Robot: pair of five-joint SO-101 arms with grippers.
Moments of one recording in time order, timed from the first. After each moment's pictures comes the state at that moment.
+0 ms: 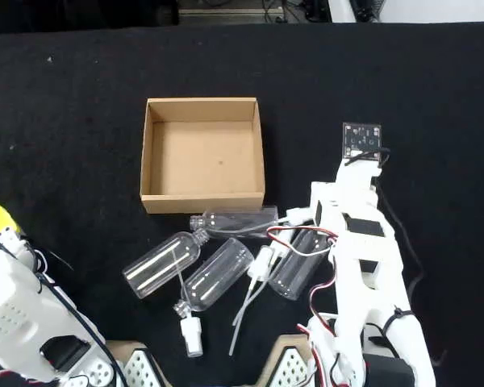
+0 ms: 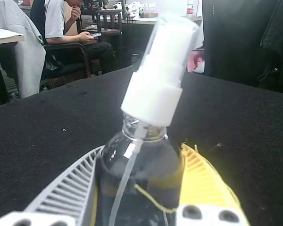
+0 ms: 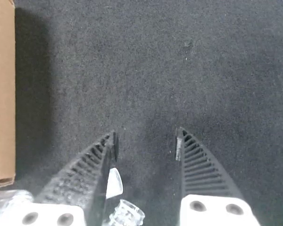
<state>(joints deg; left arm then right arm) -53.1 11.7 88.8 -92.3 -3.6 8.5 -31.3 67.8 21.5 4.4</state>
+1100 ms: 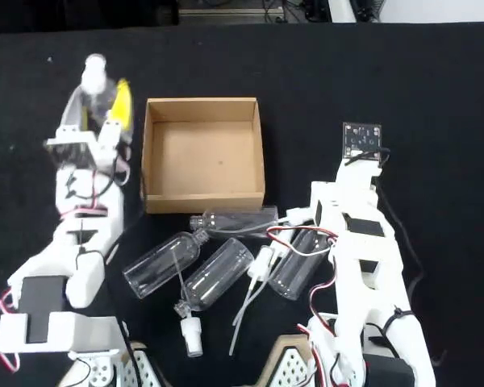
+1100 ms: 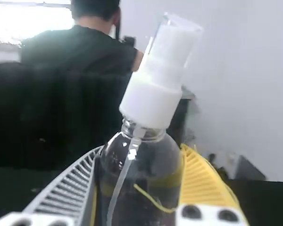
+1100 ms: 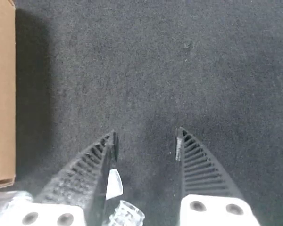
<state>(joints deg) -8.4 -5.6 61.3 -61.4 1.8 8.5 -31.3 67.8 21.3 4.4</state>
